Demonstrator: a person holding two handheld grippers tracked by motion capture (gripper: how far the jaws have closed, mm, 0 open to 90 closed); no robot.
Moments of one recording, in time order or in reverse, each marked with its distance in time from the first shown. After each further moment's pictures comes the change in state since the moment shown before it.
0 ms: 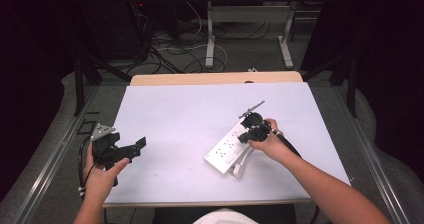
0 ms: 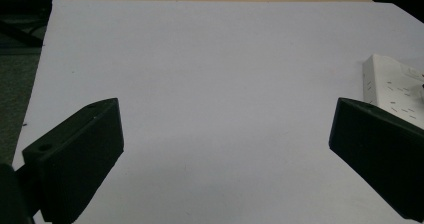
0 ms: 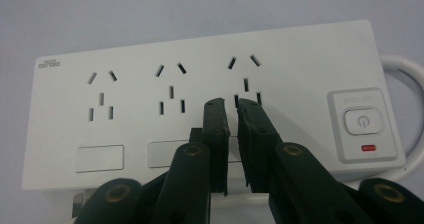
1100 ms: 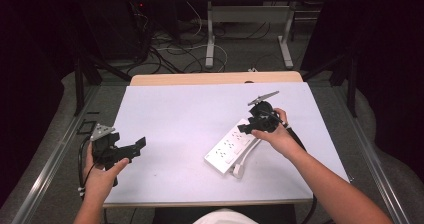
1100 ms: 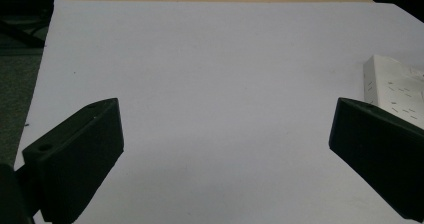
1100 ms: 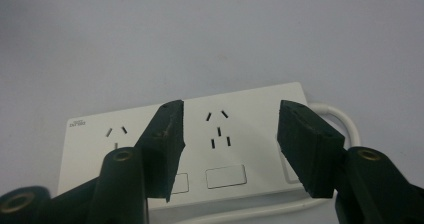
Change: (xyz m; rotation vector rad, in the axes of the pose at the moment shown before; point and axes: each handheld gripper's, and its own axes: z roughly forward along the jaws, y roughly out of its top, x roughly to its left) left arm 0.000 0.000 0.000 -0.004 0.004 0.001; right arm -0.008 0.011 -0.042 -0.184 -0.035 0.031
